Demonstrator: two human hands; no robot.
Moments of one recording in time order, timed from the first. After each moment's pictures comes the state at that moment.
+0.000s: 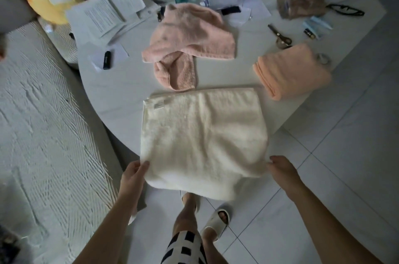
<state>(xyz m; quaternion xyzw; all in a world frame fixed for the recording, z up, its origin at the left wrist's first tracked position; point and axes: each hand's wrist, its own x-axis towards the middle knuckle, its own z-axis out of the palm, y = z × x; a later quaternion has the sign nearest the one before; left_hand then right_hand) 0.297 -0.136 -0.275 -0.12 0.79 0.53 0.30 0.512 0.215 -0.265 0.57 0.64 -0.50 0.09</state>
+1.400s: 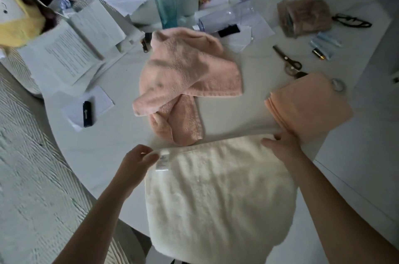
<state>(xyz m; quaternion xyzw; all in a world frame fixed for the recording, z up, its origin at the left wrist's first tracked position) 0.066 -0.012 -0.230 0.08 0.84 0.38 0.37 0.298 0.307 -0.234 0.60 0.69 -0.41 0.01</state>
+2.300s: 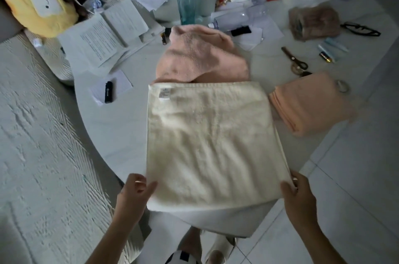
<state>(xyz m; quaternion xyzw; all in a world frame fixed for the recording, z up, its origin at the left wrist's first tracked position) 0.183 -0.116 -0.251 0.01 0.89 0.35 0.30 0.446 0.205 -0.252 0.59 0.71 -0.39 -0.06</state>
